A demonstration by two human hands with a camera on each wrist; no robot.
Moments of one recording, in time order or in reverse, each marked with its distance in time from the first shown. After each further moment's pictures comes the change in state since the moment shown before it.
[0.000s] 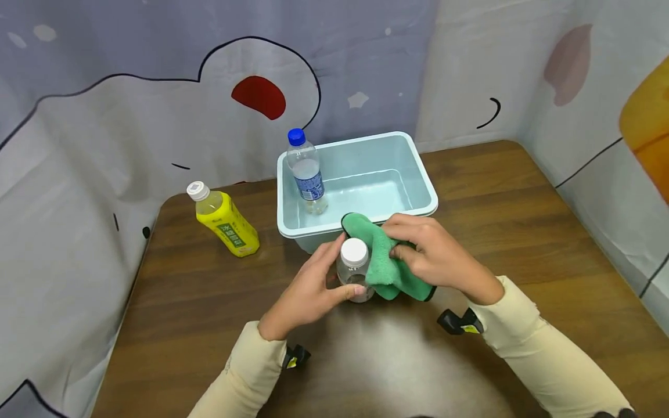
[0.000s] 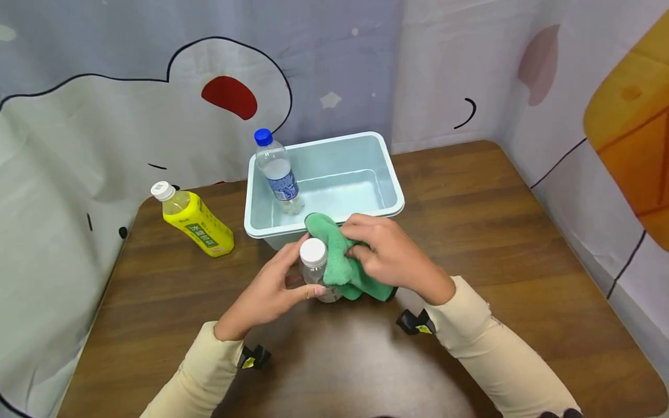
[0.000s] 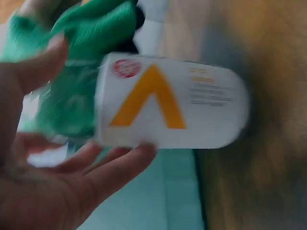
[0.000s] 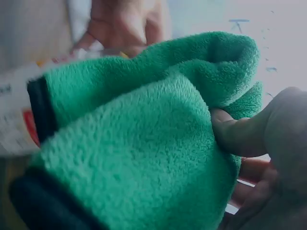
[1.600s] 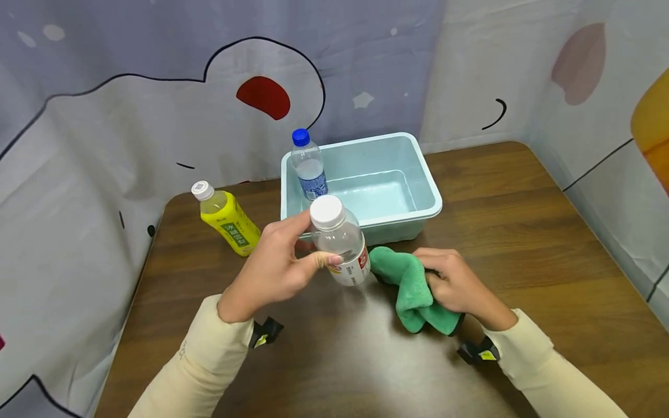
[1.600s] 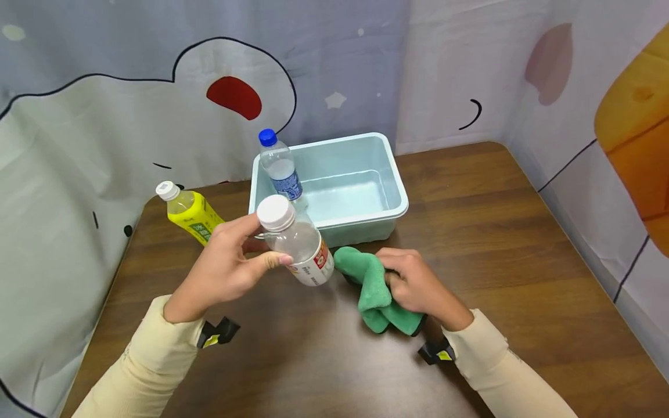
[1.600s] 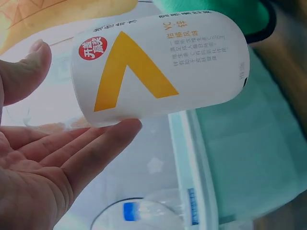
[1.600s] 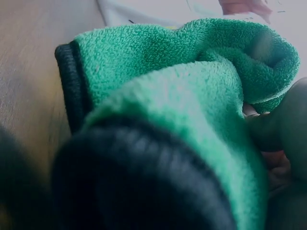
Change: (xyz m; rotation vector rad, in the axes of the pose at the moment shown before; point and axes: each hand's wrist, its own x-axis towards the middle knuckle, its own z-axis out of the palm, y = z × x) left_hand 0.003 0.063 -0.071 0.148 0.135 0.280; right_hand -0.058 0.037 0.030 0.153 0.137 -0.017
